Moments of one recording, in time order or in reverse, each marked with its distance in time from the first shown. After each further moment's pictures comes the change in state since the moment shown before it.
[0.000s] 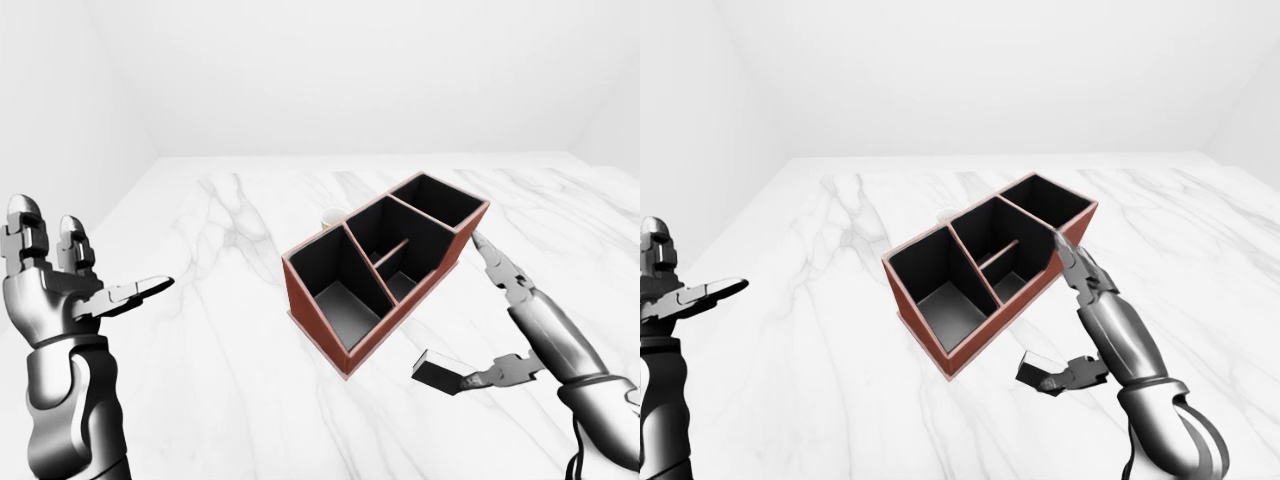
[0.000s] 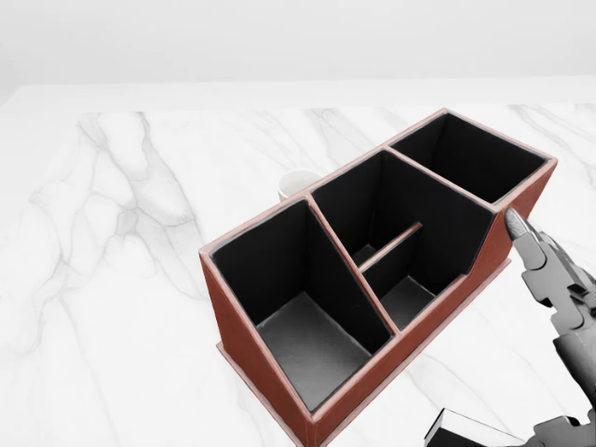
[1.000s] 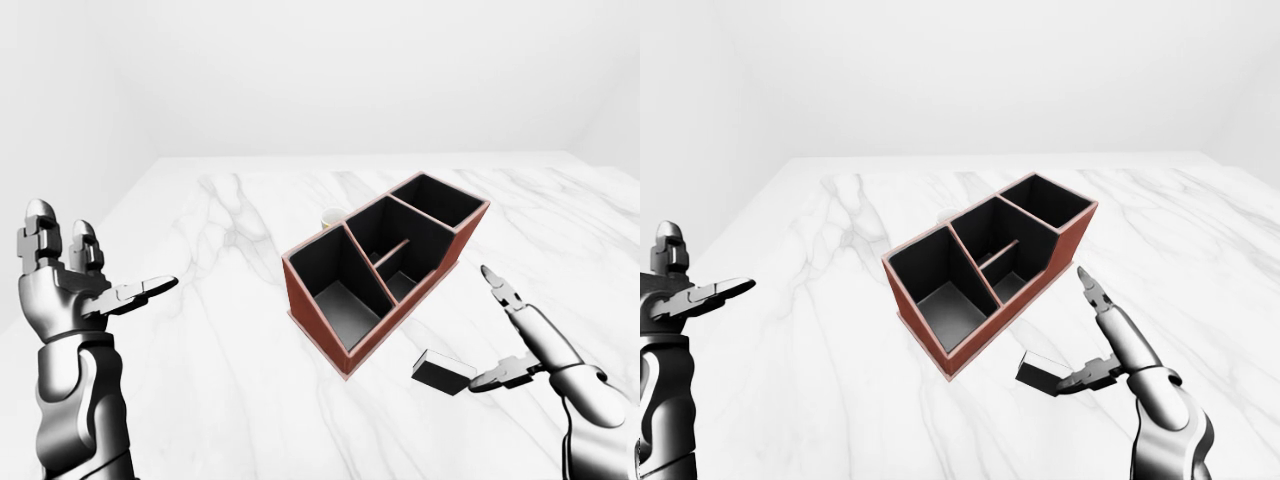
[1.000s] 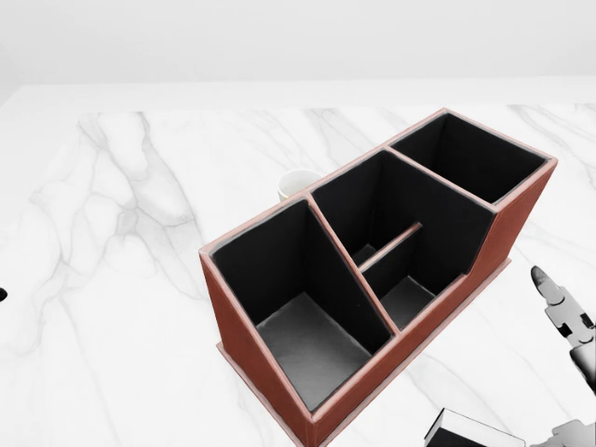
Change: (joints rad) left arm -0.017 0.008 -0.011 0.065 0.005 -0.006 -0.013; right arm -0.061 -0.094 -0.096 0.458 0.050 0.000 -0.021
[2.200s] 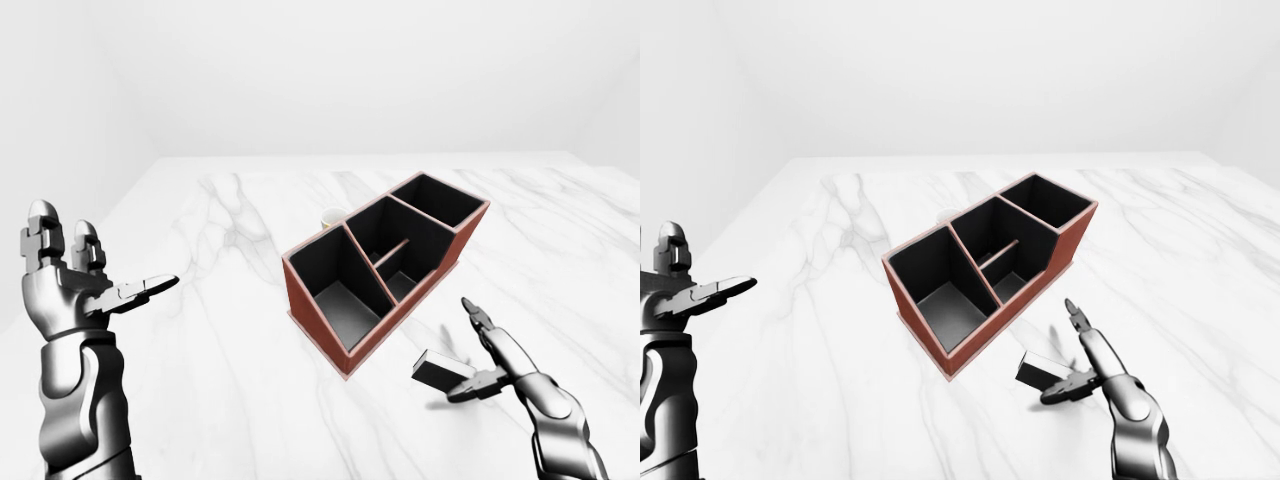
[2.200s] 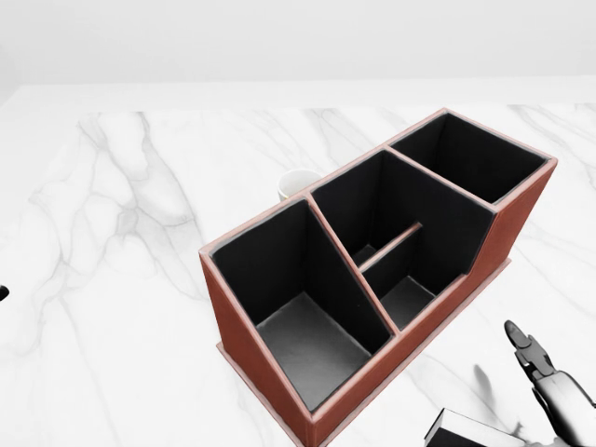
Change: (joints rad) left arm -0.010 0.005 -0.006 0.026 -0.001 -0.008 0.005; right arm -0.029 -0.047 0.113 0.400 0.103 0.000 -0.156
